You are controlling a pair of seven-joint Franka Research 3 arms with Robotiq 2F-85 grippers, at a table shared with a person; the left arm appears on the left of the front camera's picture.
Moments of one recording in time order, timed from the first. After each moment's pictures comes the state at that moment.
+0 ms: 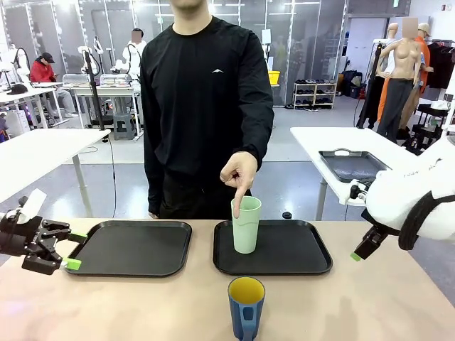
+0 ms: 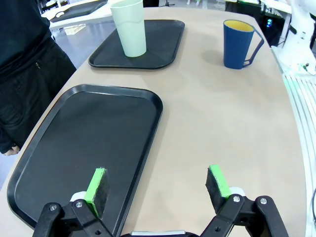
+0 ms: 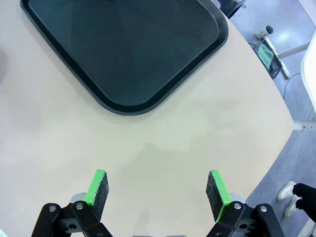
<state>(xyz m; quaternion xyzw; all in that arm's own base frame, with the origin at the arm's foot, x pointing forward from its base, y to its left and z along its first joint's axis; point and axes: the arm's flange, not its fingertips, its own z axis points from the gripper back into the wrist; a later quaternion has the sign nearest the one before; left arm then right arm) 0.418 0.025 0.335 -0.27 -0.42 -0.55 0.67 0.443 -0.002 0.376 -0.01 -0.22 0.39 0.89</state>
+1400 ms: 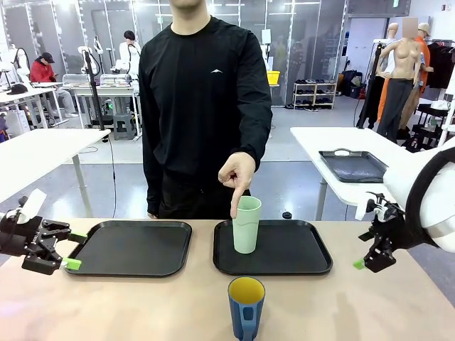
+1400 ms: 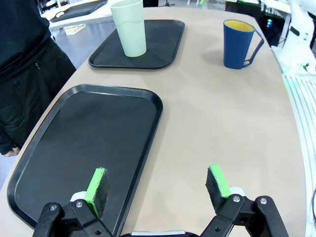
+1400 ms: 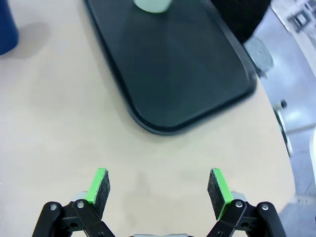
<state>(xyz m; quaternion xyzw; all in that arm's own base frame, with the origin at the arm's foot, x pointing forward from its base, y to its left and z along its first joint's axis) 0.418 0.025 0.335 -0.27 -0.42 -0.55 0.67 0.430 -0.033 0.339 0.07 -0.32 0.53 0.78</state>
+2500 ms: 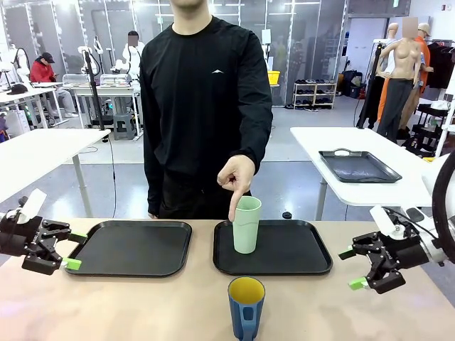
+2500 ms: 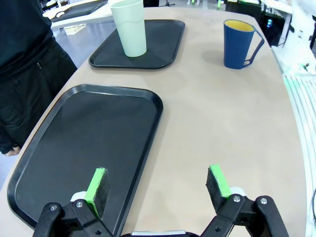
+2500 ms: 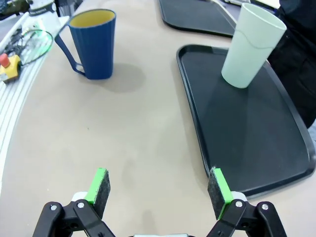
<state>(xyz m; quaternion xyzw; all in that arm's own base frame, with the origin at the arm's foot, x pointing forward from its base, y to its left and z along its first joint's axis) 0.418 0.025 0.335 -0.27 -0.42 -0.55 0.67 0.424 -0.044 0.298 0.30 -0.36 0.60 0.65</state>
